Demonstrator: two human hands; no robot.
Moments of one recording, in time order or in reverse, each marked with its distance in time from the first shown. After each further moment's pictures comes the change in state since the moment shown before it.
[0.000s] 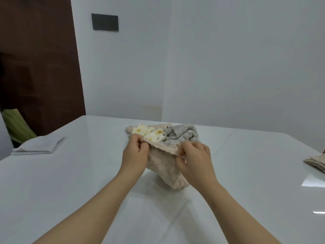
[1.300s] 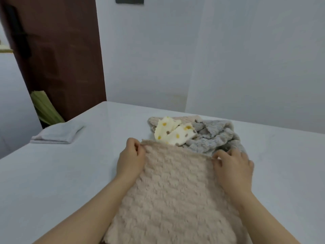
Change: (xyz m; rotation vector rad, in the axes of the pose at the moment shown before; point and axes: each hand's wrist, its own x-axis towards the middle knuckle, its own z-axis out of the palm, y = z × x) left_hand 0.066 -0.097 -0.042 0.371 0.125 -0.132; right_hand 0.029 0.045 0.074 -0.358 -0.185 0.332
